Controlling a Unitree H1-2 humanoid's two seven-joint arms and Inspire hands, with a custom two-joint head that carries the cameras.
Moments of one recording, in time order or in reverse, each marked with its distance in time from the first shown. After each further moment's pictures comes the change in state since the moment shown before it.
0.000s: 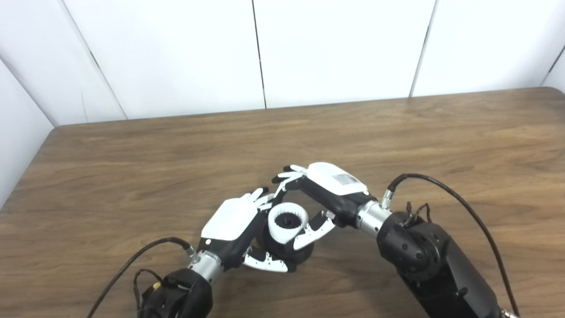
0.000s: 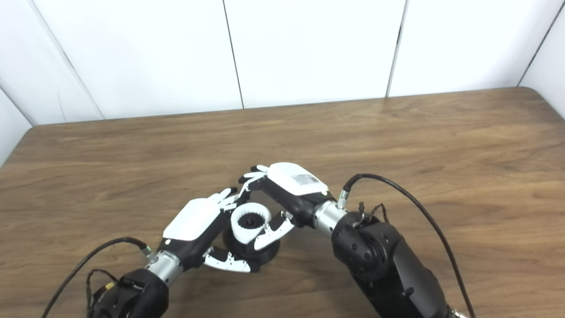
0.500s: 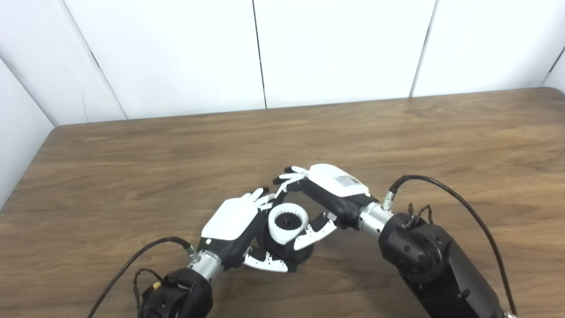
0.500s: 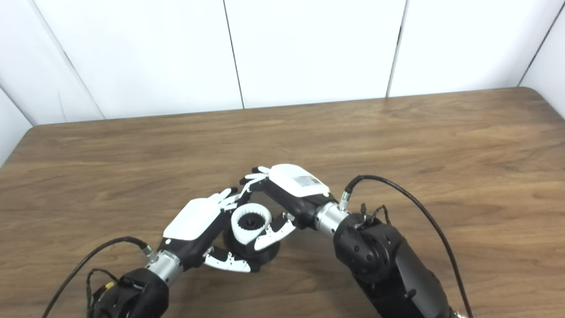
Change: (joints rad) left arm -0.001 0.000 0.001 -0.004 0.001 0.013 -0.010; right arm 0.019 -0.009 -0.001 -0.006 0.005 -0.003 0.005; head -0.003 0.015
